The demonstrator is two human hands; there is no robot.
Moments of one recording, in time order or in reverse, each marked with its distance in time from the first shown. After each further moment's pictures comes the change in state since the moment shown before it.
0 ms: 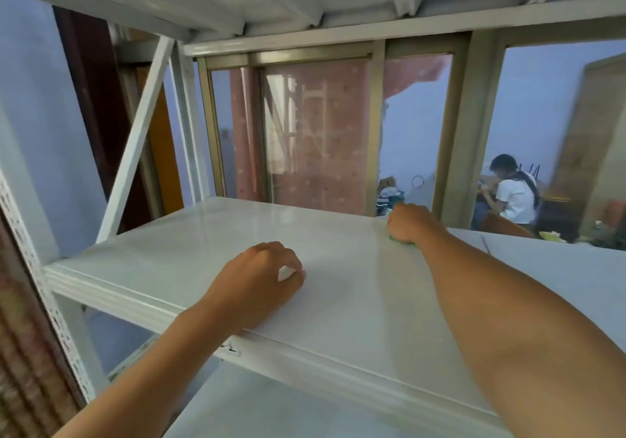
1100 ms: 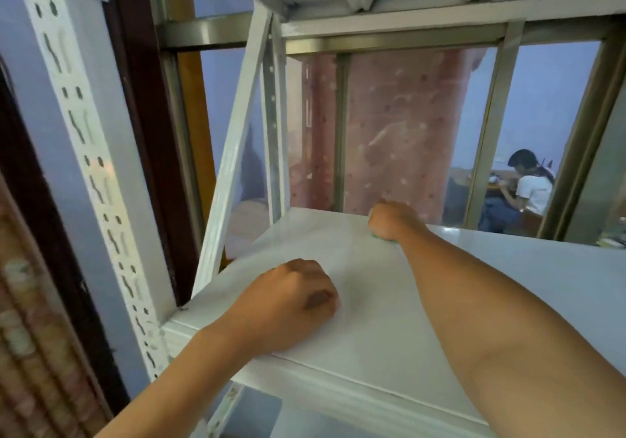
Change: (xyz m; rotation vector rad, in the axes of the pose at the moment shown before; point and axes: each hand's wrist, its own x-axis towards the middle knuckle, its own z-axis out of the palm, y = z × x) left_hand 0.026 -0.252 -0.060 -0.104 -0.065 0.336; right_hand 0.084 -0.301 0.039 0.019 -0.063 0.032
